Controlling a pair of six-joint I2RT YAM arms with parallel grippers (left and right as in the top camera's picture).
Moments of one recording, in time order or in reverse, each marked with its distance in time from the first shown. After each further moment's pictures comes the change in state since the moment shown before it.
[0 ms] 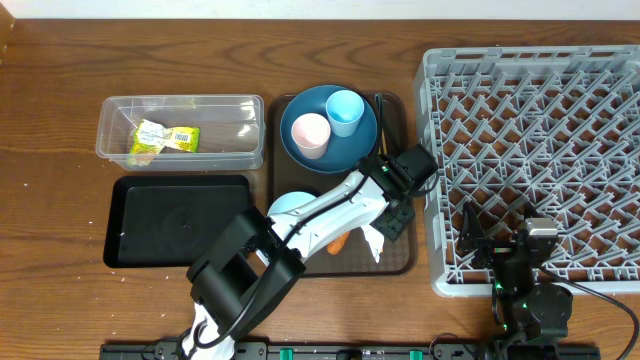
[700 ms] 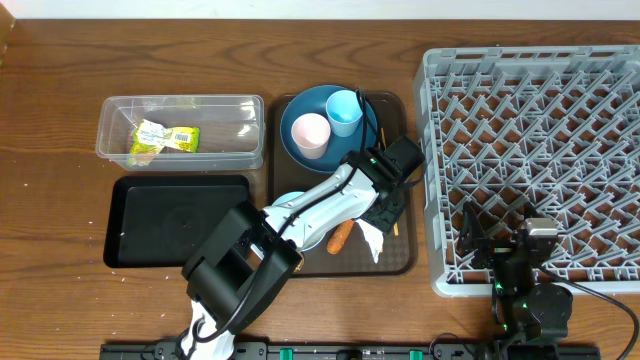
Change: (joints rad) left arm 0.051 0.000 -0.022 0.014 0.013 -0.063; right arm 0.000 0.000 0.000 0.000 0.000 0.000
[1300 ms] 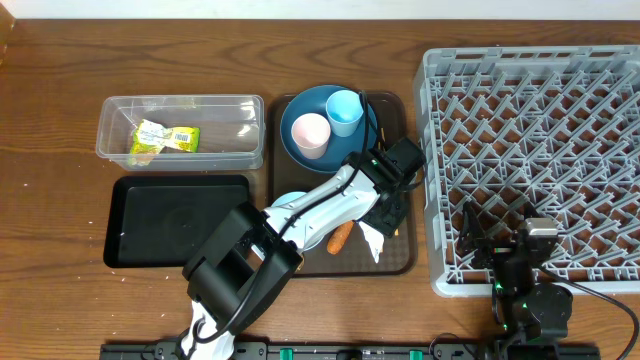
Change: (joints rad) left arm -0.006 0.000 0.000 -0.005 0.054 0.025; right arm 0.000 0.000 0.000 0.000 0.000 0.000
